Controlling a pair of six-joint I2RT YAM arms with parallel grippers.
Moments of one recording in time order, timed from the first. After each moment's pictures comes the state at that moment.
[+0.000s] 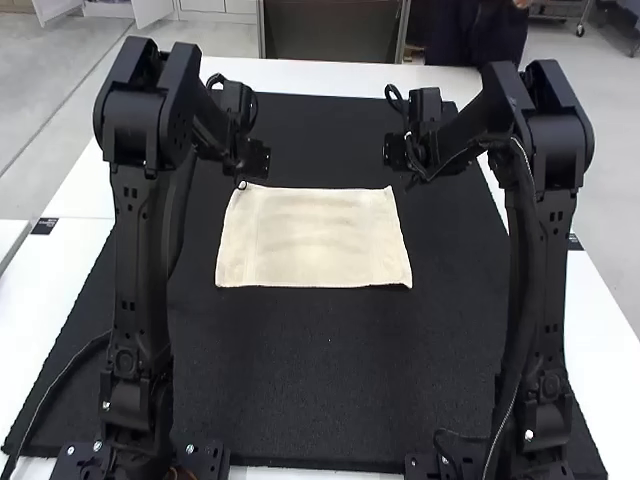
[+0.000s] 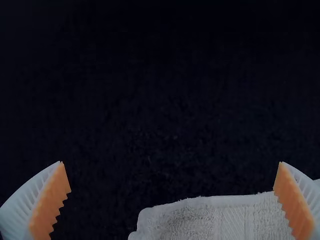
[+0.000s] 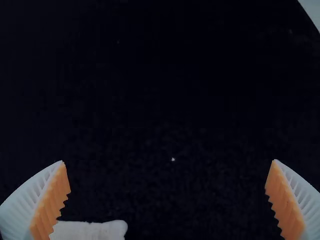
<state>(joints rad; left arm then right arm) -0.09 2.12 1.33 0.13 -0.17 0.02 0.24 2.14 1.31 0.30 0.21 0.05</state>
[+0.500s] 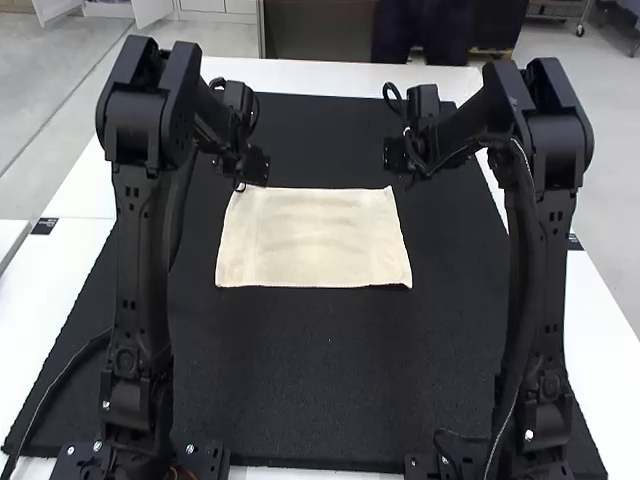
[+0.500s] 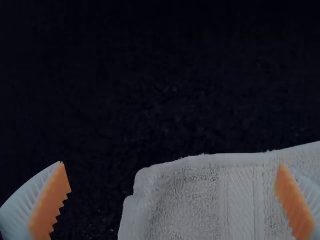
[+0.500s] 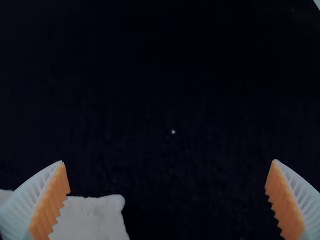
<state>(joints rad) -0.09 2.14 1.38 -0.03 -0.17 0.02 0.24 2.14 1.35 0.17 0.21 0.04</state>
